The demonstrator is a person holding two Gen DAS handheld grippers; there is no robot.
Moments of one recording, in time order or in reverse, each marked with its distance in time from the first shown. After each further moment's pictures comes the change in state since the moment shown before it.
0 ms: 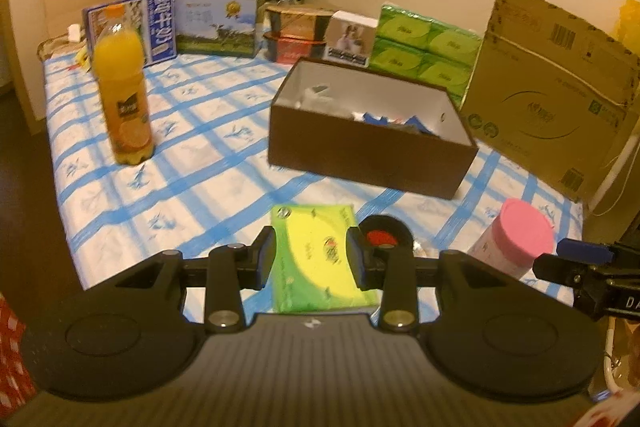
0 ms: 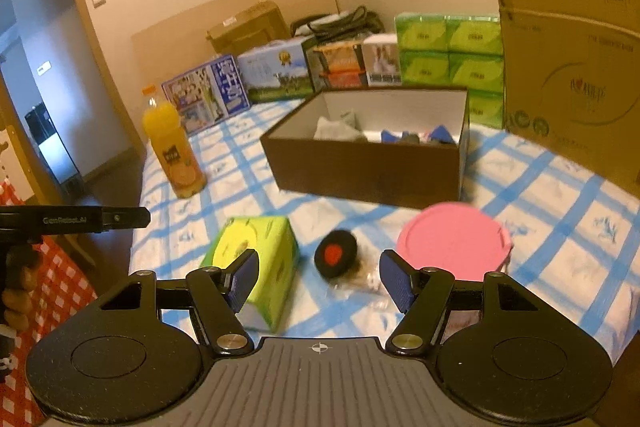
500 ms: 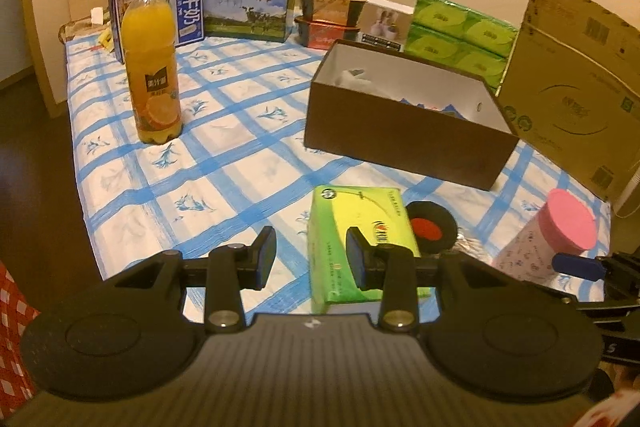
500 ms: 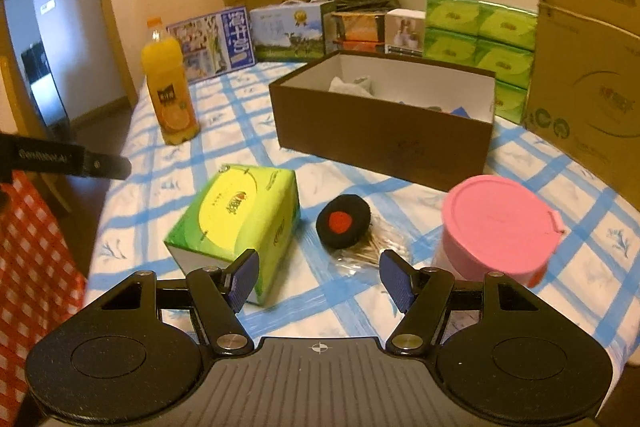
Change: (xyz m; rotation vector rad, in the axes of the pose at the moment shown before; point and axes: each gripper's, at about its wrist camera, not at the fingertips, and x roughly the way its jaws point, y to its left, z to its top) left arm 0.027 0.031 -0.014 -0.032 0.022 0.063; right arm 0.062 0.029 -0.031 -0.154 0.069 -0.060
